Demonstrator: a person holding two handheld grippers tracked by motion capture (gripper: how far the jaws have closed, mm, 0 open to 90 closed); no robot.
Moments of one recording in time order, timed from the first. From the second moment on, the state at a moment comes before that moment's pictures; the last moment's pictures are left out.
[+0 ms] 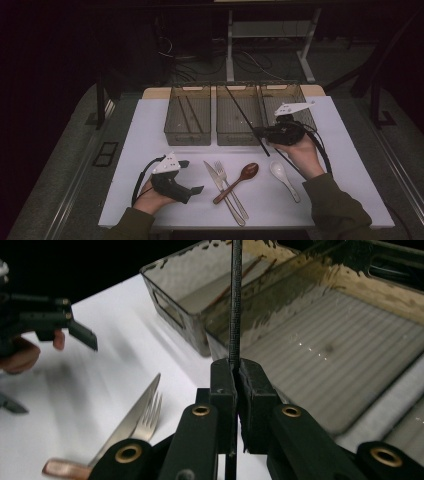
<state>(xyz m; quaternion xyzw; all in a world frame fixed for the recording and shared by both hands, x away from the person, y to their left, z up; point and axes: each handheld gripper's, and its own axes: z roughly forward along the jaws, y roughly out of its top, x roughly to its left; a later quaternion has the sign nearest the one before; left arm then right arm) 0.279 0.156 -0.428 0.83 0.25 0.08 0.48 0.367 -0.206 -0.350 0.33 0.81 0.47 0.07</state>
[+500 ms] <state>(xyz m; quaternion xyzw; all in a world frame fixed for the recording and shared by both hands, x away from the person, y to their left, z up) 0.279 0.157 -0.427 0.83 0.25 0.08 0.48 0.401 -0.155 -0.342 0.33 0.80 0.49 0.07</state>
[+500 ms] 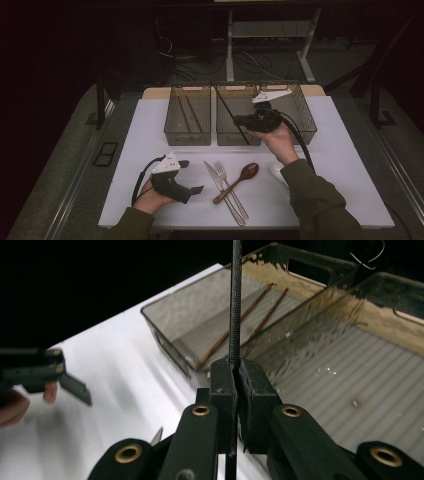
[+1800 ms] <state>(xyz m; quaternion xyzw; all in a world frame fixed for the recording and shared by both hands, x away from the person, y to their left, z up) 0.280 0.158 -0.427 0.83 0.25 0.07 0.49 0.466 -0.038 -0.359 0.36 0.79 0.49 0.07</state>
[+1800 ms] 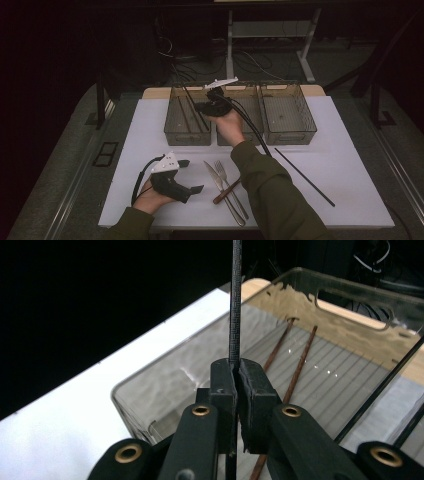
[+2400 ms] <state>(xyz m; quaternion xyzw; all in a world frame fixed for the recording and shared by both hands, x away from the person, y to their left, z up) 0.280 0.157 -0.427 0.83 0.25 0.07 0.50 0.475 -0.026 -0.387 0.39 0.81 0.42 0.06</state>
